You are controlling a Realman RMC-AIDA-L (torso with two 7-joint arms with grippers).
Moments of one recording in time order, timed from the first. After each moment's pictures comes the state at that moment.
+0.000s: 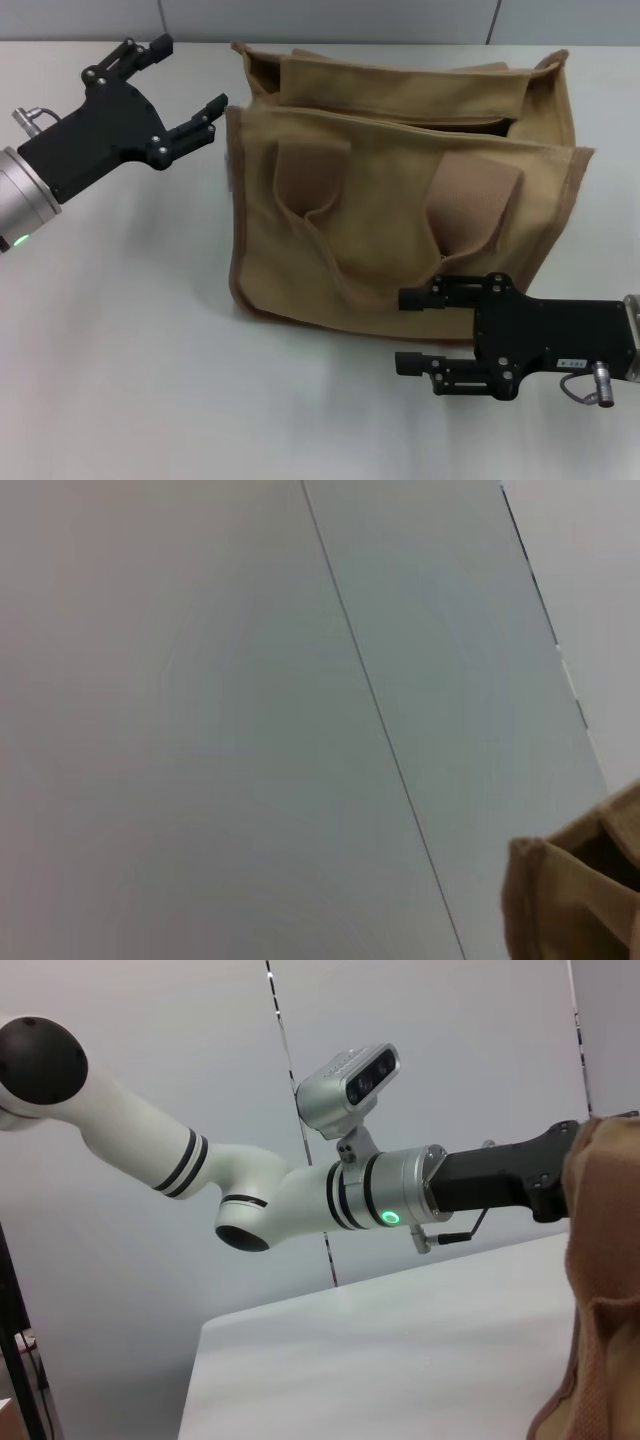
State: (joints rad) left arm -0.48 -2.07 0.71 0.37 1.43 1.38 -0.49; right arm 0.54 2.08 -0.59 -0.33 -2.13 -1.75 0.94
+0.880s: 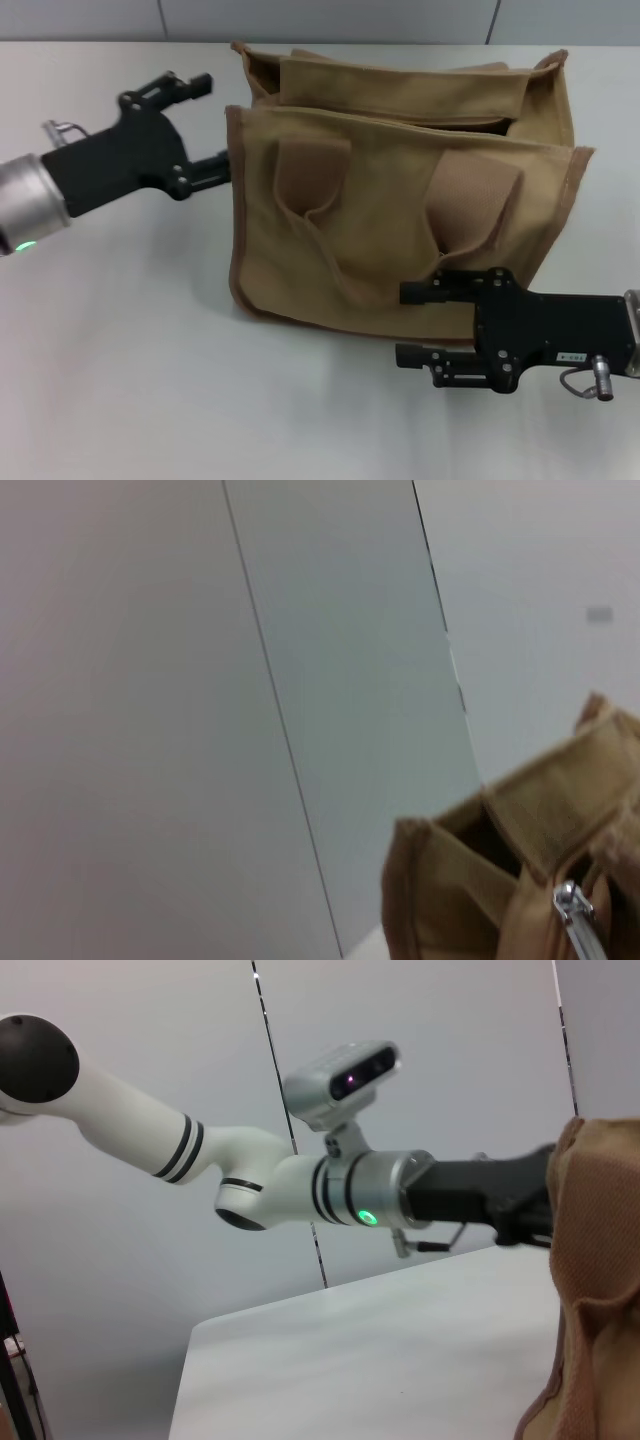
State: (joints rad) left arm -0.51 -2.04 0.75 0.40 1.59 1.40 -0.67; right arm 0.54 2.08 -0.58 -0.33 -2.13 -1.74 0.95
